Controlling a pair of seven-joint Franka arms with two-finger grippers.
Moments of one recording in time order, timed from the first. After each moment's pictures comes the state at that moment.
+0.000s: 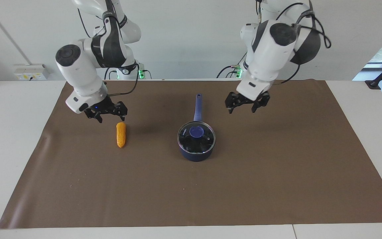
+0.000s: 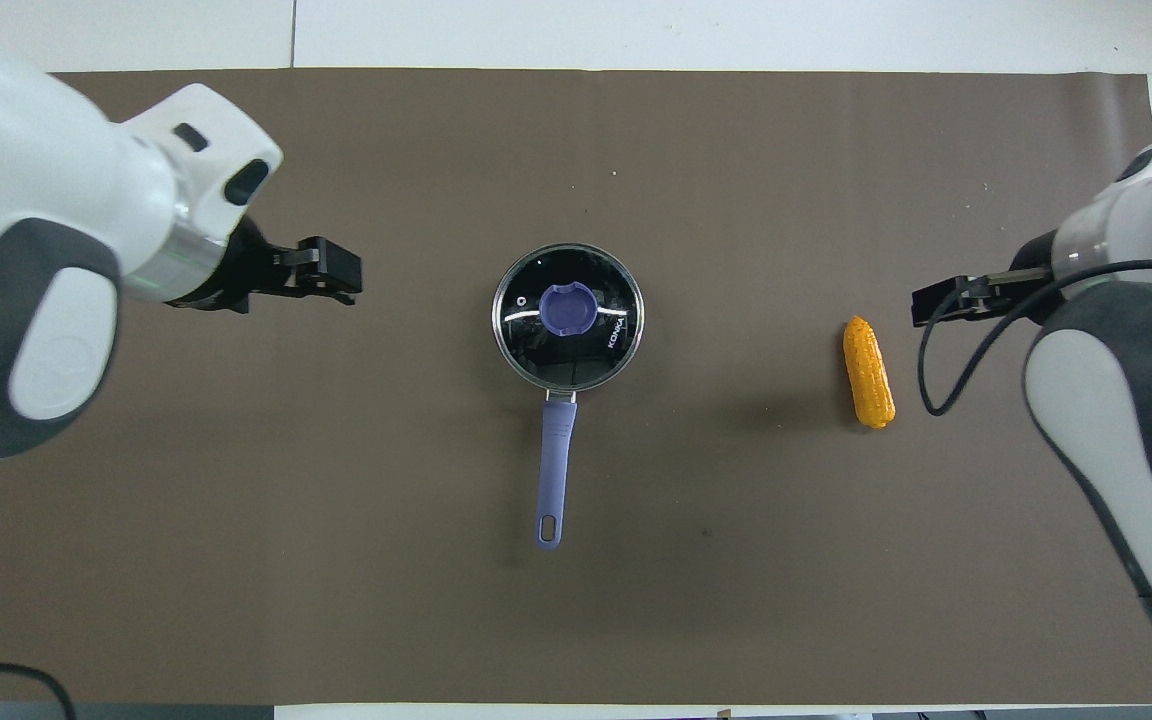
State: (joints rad) left arm -0.45 0.31 -0.06 -1.42 -0.08 1.73 -0.51; right arm 0.14 0.08 -0.05 -1.97 0.07 2.00 0.04
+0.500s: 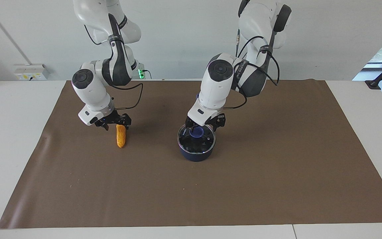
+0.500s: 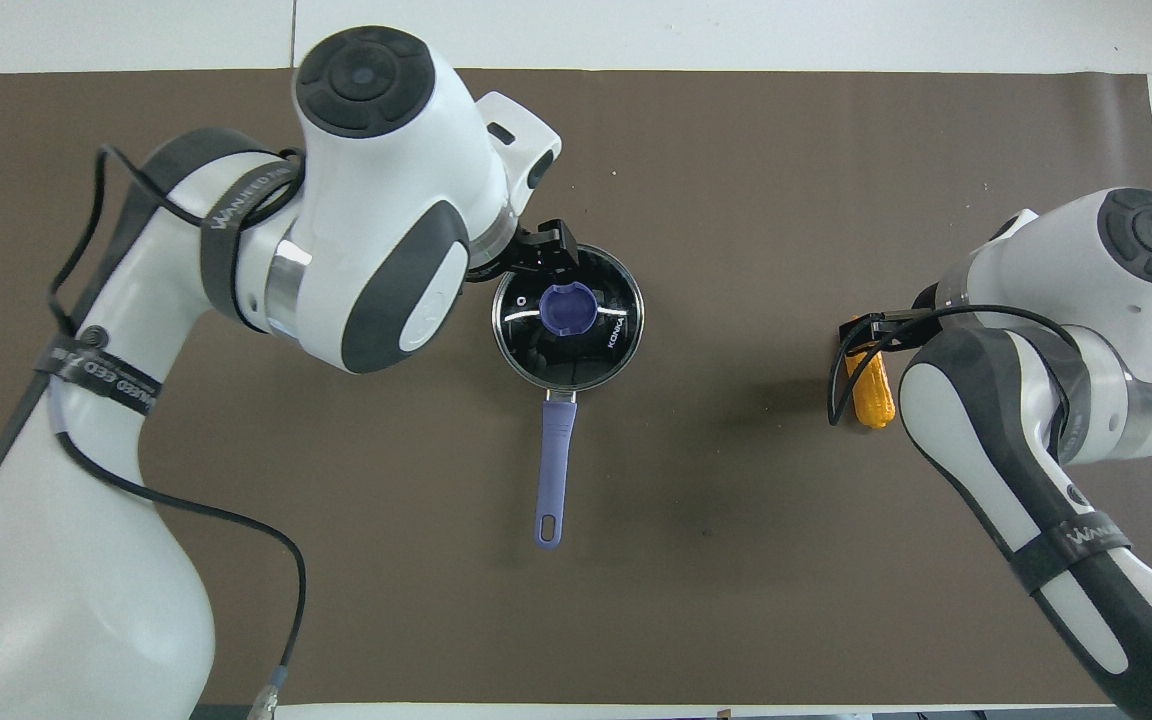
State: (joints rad) left arm -0.58 0.53 -0.06 -1.27 -0.06 1.81 -0.59; right arm 0.13 0.10 -0.06 -2.16 0.07 2.20 0.04
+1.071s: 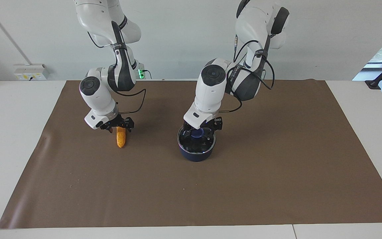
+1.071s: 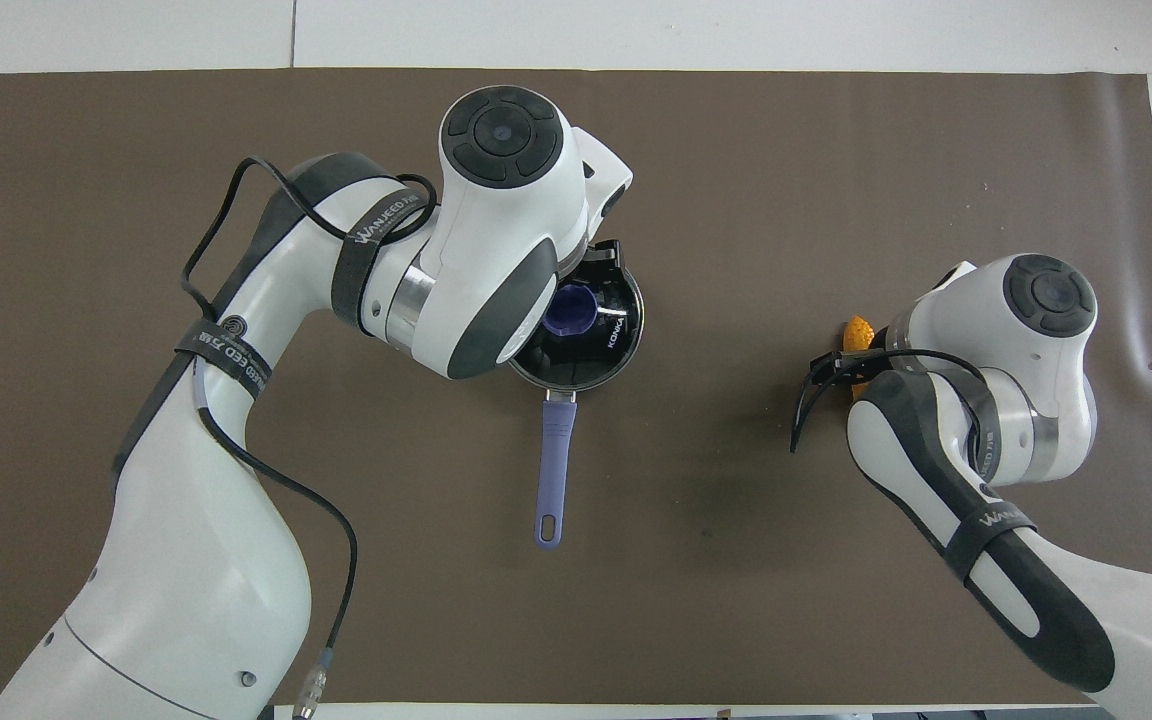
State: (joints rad) left arm -0.60 0.56 -0.06 -1.28 -0.02 1.85 -0.59; right arm 0.16 0.17 -0.06 -2.21 0.07 2.30 0.04
